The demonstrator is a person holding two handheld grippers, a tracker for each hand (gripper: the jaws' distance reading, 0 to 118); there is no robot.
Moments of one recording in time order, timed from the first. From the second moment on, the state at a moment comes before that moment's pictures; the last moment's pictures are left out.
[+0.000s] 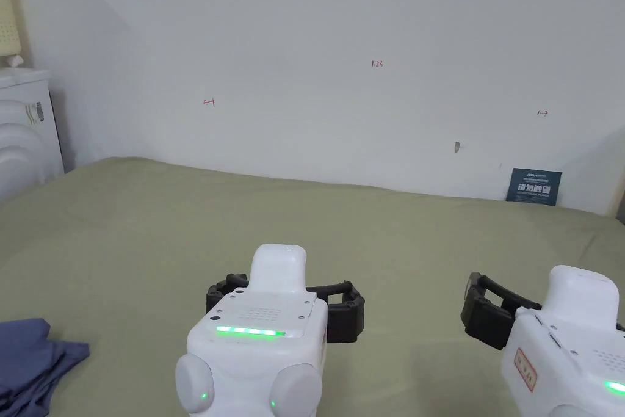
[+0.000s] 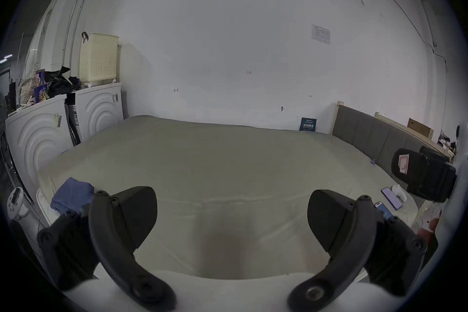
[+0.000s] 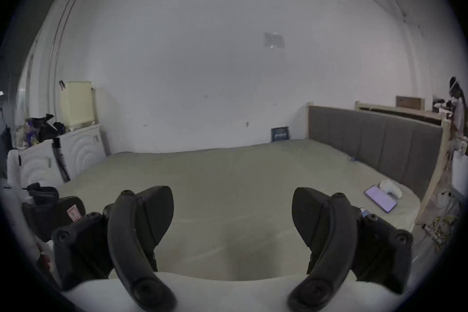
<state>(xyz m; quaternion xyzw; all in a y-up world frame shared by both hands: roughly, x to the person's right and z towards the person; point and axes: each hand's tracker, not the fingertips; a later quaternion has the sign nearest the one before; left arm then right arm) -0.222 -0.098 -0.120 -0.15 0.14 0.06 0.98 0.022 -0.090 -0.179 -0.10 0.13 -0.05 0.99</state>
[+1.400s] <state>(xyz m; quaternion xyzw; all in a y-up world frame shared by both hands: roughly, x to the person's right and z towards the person) -0.246 -0.106 -0.147 -0.19 0.16 0.07 0.96 0.010 -0.092 -0.222 -0.21 0.14 -0.05 0.97</state>
